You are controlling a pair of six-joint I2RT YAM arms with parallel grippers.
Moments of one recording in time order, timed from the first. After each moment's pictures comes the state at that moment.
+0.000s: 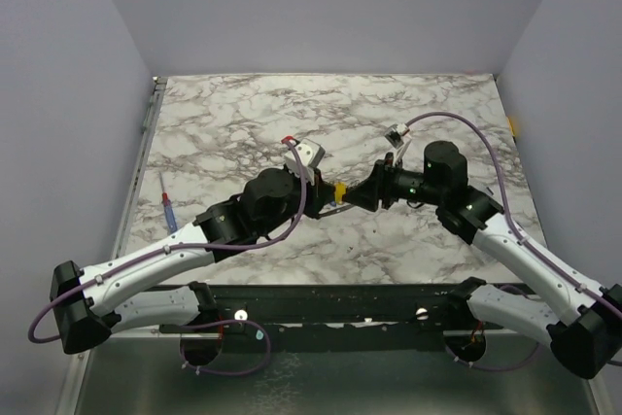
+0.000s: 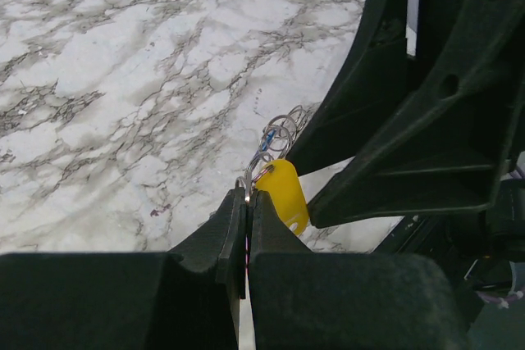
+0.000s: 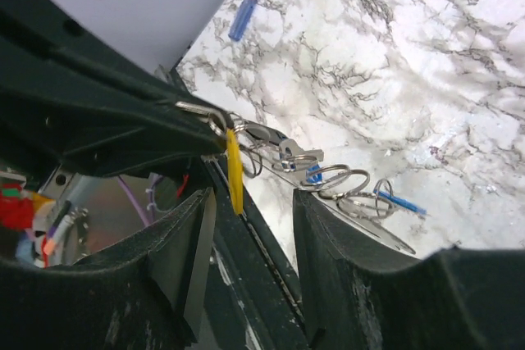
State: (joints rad) left arm -1.04 1.04 0.92 -0.15 -0.23 -0.35; right arm 0.59 0.98 0.81 -0.13 -0.56 0.47
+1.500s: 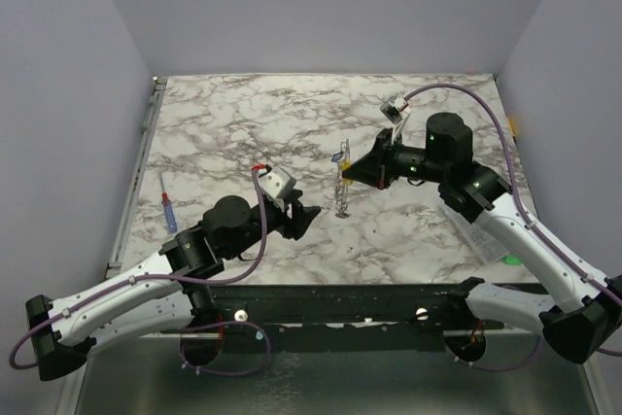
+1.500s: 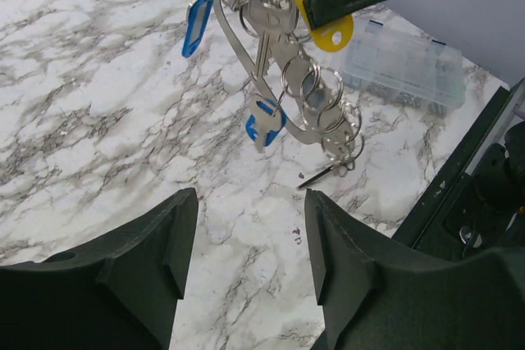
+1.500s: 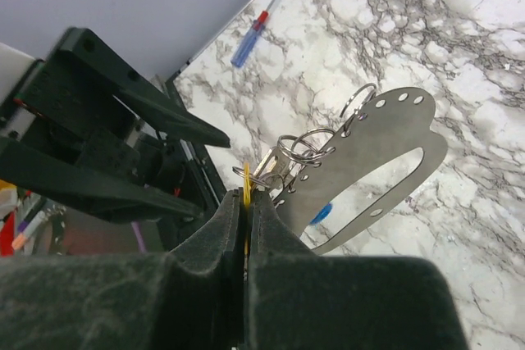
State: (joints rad) left arm -1.04 0.73 0.66 -0.08 -0.19 -0.19; right arm 0.59 1.10 1.08 -0.25 -0.56 0.38
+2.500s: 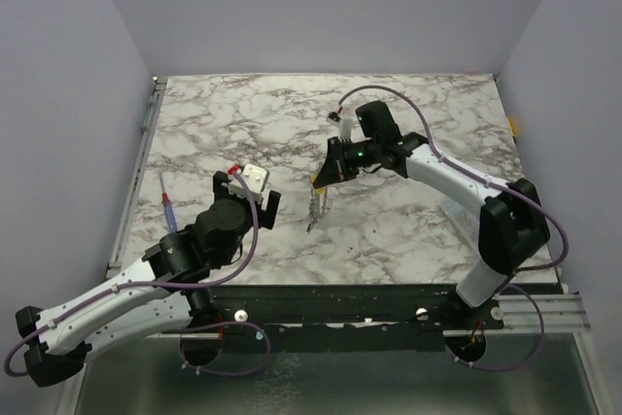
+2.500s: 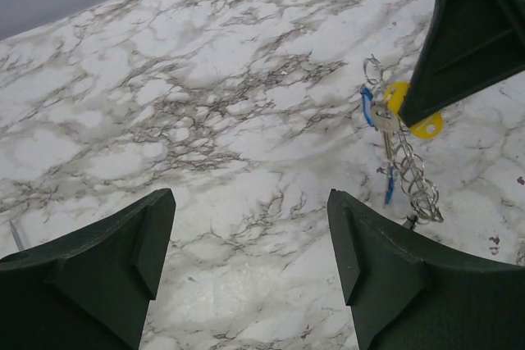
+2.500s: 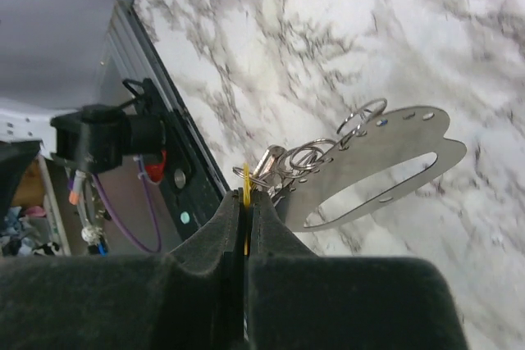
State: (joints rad) left arm -1.04 0.67 0.72 -0.37 -0.68 -0.07; right arm 0.59 1.61 1.21 -0.35 -0.70 0.37
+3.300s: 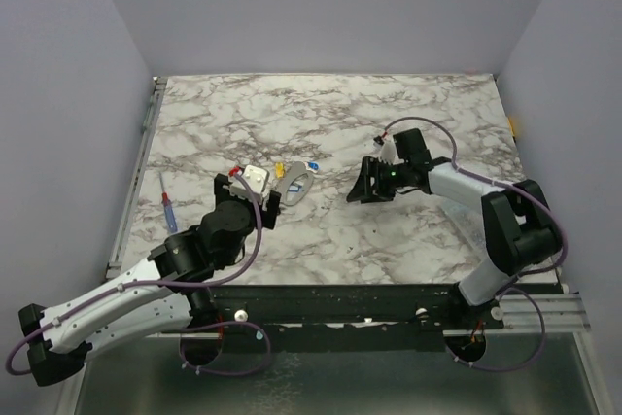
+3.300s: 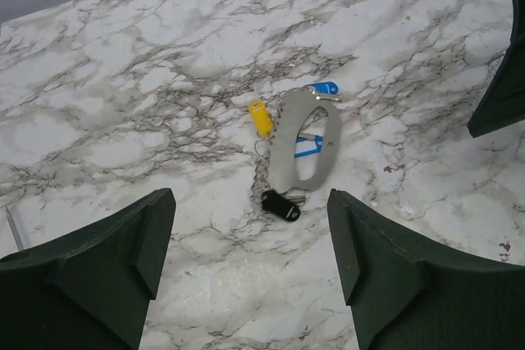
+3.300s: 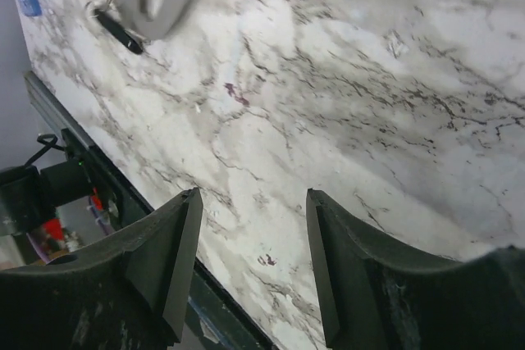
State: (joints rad) left arm -1.04 0.63 0.67 -0.37 -0.74 -0.10; right arm 0.36 1.67 0.89 -0.19 -0.64 0.45
